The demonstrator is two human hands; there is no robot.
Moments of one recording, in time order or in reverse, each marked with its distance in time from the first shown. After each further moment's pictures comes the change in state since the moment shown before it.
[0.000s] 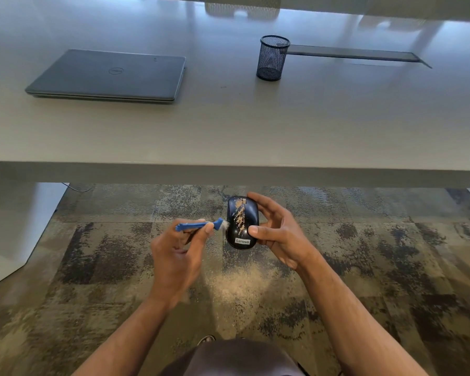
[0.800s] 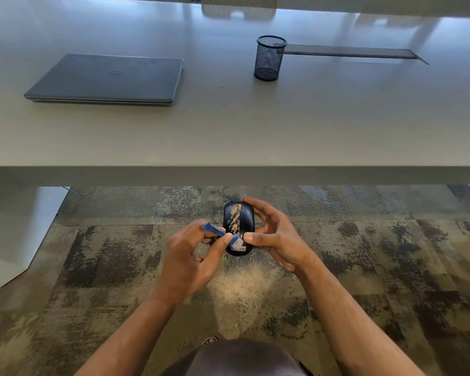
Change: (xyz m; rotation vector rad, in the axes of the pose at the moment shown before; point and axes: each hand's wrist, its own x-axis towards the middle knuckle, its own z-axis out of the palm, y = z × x) left_hand 0.005 0.017 0.000 0.084 -0.221 0.238; right_hand -0.003 0.007 0.002 -0.054 0.003 -0.011
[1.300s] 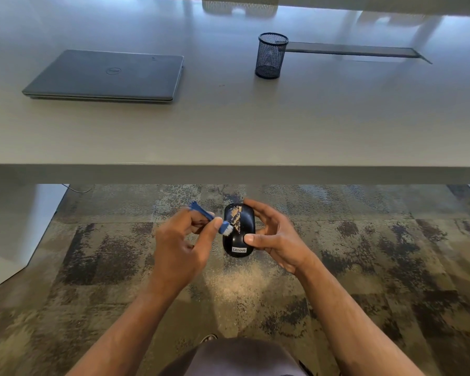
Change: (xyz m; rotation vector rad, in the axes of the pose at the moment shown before) left_hand 0.014 0.006 -0.007 0.013 0.110 -0.115; right_hand 0.002 0.007 -0.005 0.009 0.002 0.032
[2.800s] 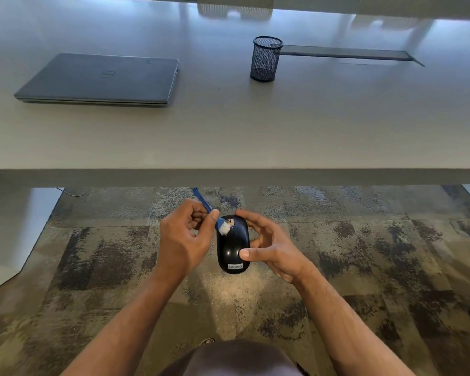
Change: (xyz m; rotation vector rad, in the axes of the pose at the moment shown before) left_hand 0.015 -0.018 0.020 -0.062 -0.029 -0.111; right_hand -0.008 0.002 0.001 -0.034 -0.076 0.014
